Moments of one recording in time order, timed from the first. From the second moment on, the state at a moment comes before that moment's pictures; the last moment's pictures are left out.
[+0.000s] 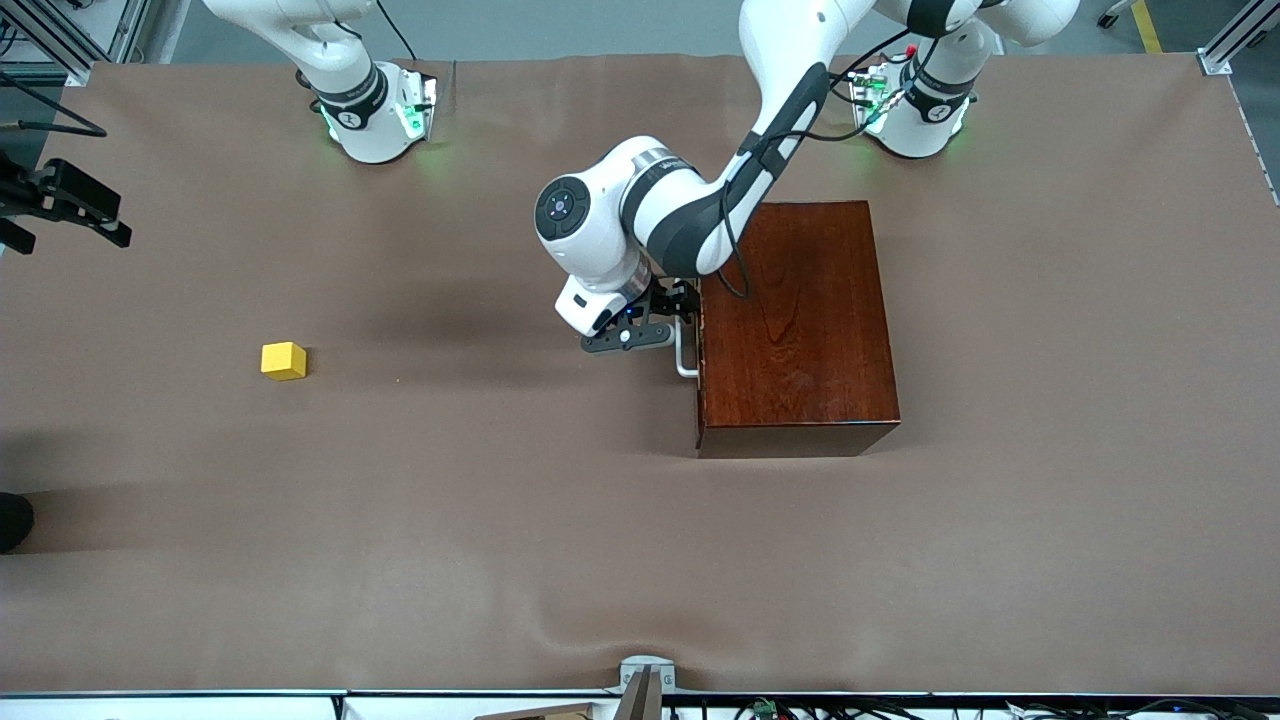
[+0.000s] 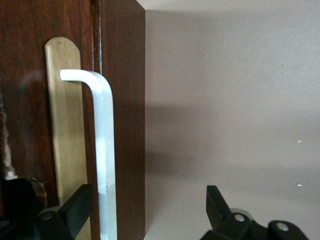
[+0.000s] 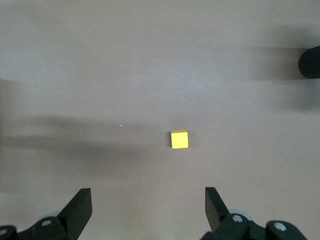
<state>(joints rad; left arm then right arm) -0.96 0.79 0.10 -1.21 0.09 1.75 -0.93 0.03 -0.04 -0.06 -1.52 0.00 1.49 -0.11</state>
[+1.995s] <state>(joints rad) -0.98 0.81 0.05 -1.20 0.07 2.06 -1.19 0.01 0.05 -0.06 -1.50 -0.01 1.56 -0.11</state>
